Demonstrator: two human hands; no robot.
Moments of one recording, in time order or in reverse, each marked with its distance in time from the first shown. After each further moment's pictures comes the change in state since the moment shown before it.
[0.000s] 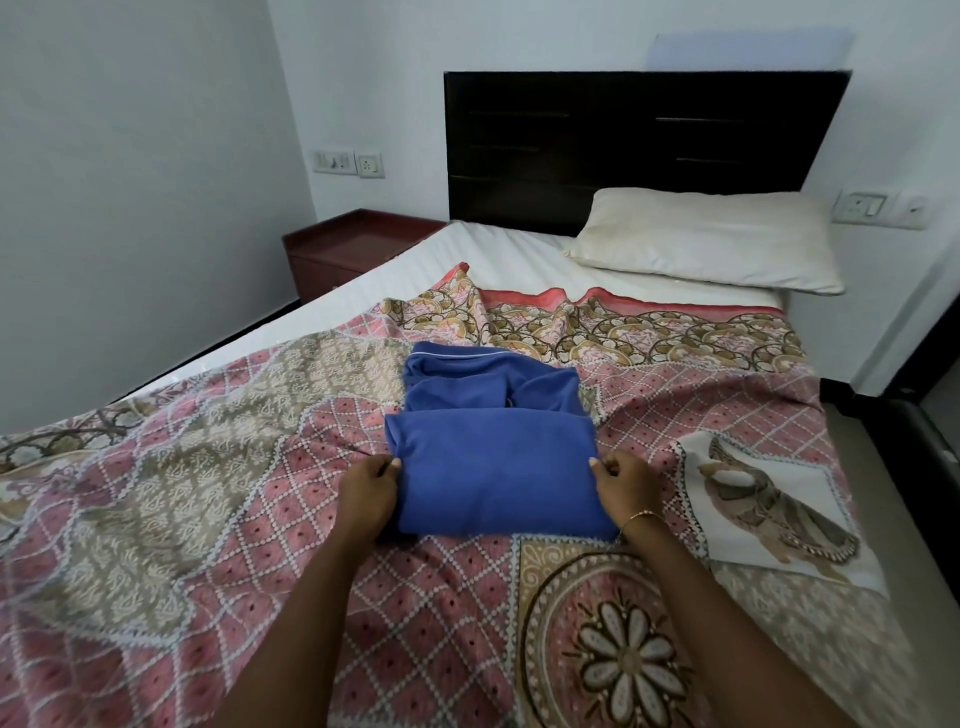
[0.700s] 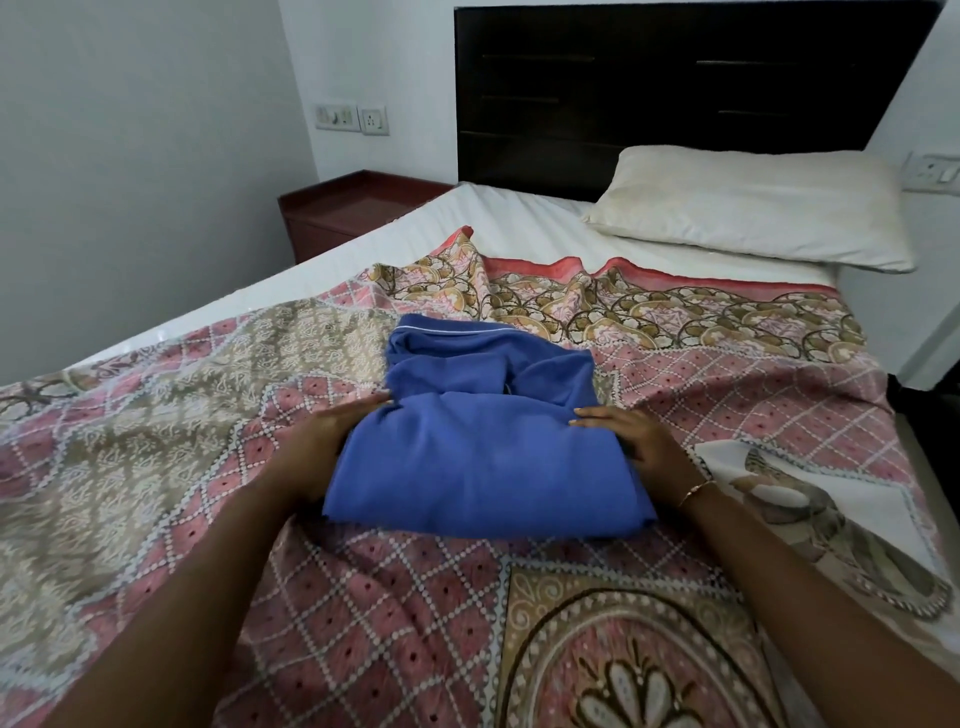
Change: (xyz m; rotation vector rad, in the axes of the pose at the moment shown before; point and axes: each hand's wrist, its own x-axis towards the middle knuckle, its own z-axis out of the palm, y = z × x) left_hand 0.066 -0.016 -0.021 0.566 -0.193 0.746; right_hand 0.074 0.025 0.000 0.068 -0.359 -0.542
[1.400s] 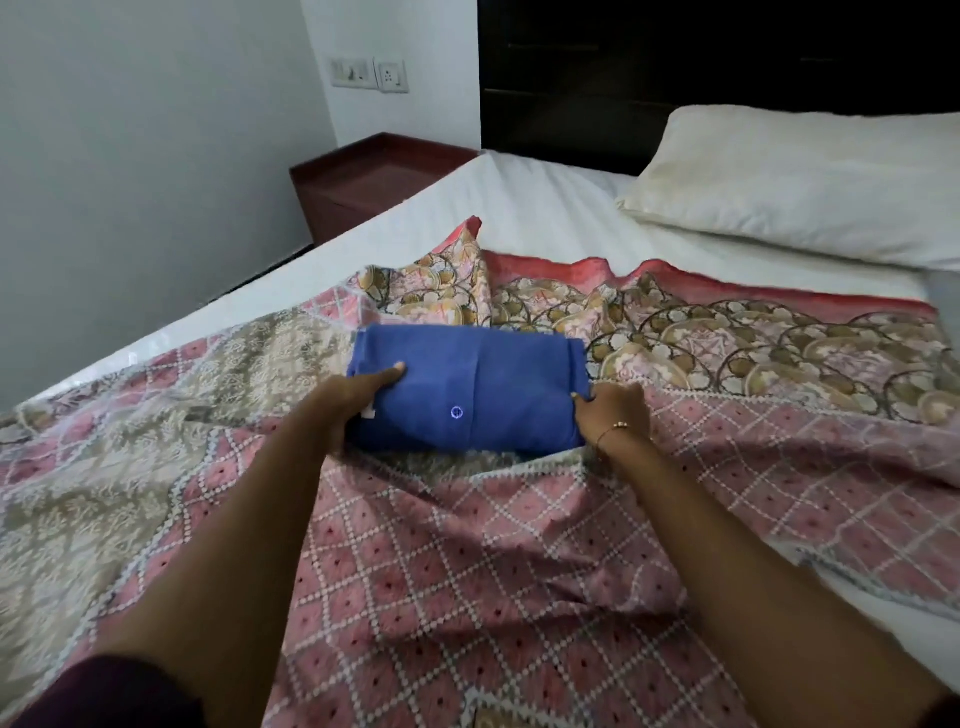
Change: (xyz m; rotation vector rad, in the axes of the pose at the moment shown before) left_hand 0.139 0.004 0.006 -0.939 0.088 -1.202; right_hand 0.136 0.012 0.013 -0.240 0.008 0.656
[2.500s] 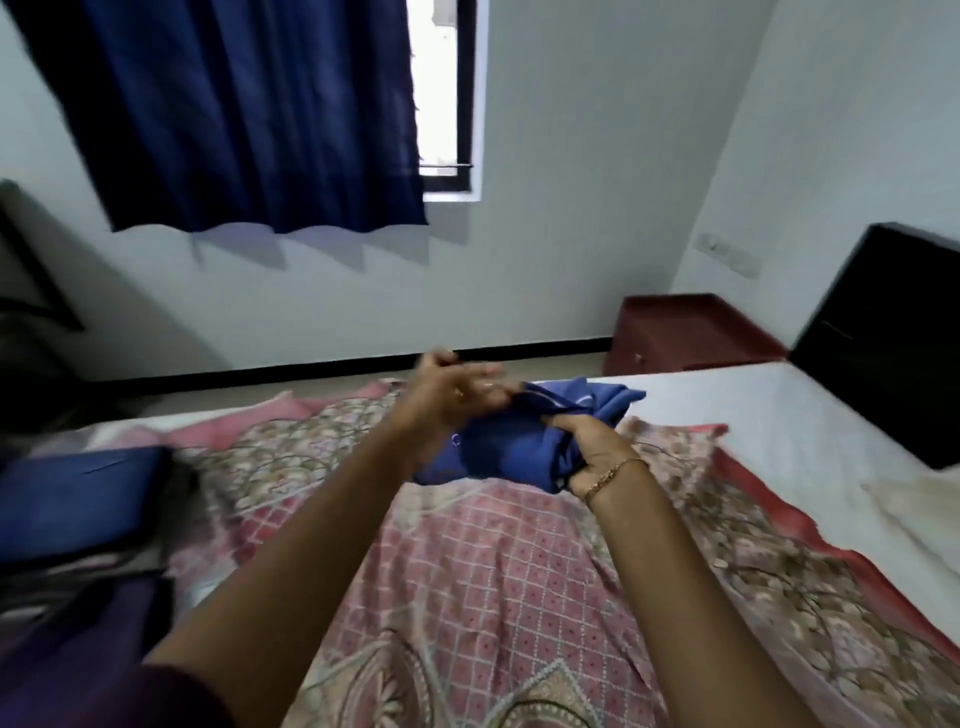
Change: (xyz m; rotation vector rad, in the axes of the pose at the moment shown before) left_hand -0.412 0.139 -0.125 -0.911 0.305 0.407; right_hand -0.272 -0.208 -0.264 1.044 -1.119 -0.017
